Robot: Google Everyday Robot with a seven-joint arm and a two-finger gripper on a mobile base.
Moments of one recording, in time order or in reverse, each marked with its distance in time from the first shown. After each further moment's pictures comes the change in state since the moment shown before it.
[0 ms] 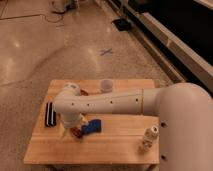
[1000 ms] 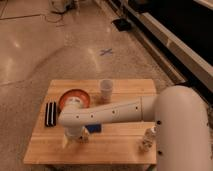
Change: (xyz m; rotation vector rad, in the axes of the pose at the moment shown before) arm -0.025 -0.001 0.063 0.041 -0.047 0.016
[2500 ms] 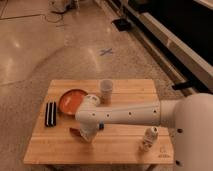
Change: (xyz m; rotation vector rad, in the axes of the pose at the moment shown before) arm -0.027 0.071 -0.016 -0.019 0.026 -0.083
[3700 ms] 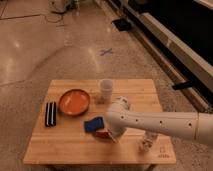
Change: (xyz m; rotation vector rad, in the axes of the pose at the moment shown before) arm -0.085 0.122 -0.006 -0.099 -0.062 -0.035
